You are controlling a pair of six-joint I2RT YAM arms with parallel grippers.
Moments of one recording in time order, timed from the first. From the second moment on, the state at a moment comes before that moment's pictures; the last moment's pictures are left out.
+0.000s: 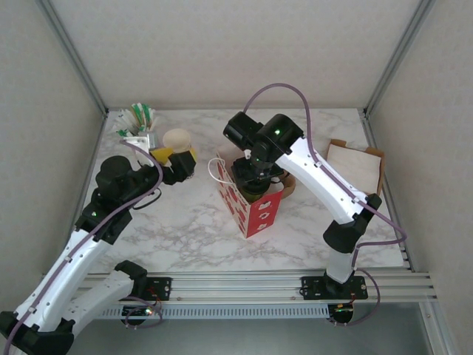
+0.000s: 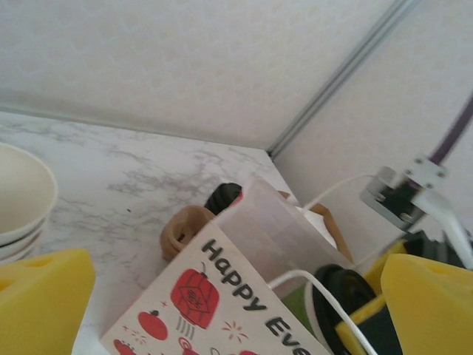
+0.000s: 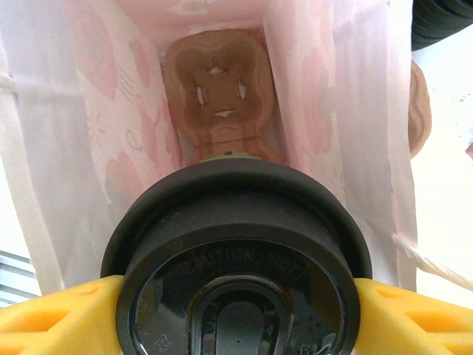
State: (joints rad) left arm -0.40 0.79 0.90 -0.22 0.21 -0.56; right arm 0.91 1.83 2.20 -1.69 0.16 0.51
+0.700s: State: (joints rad) left arm -0.59 0.79 0.88 -0.19 0.27 -0.52; right arm 0.91 1.86 2.13 -1.69 0.14 0.47
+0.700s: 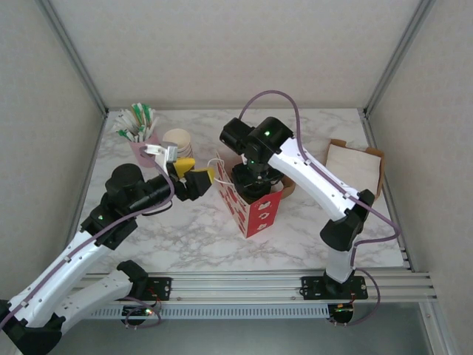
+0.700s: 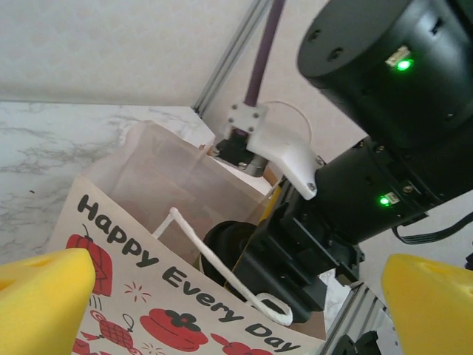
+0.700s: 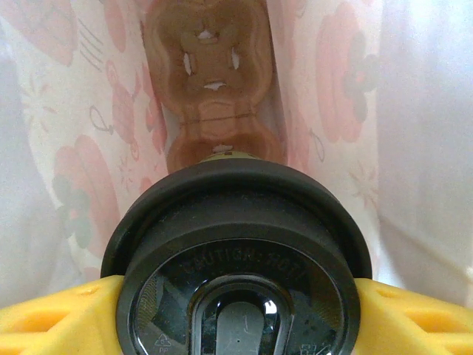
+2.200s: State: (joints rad) left arm -0.64 0.85 0.88 -0.22 0.14 -0.50; right arm 0.86 1.94 1.97 -1.69 0.06 0.40
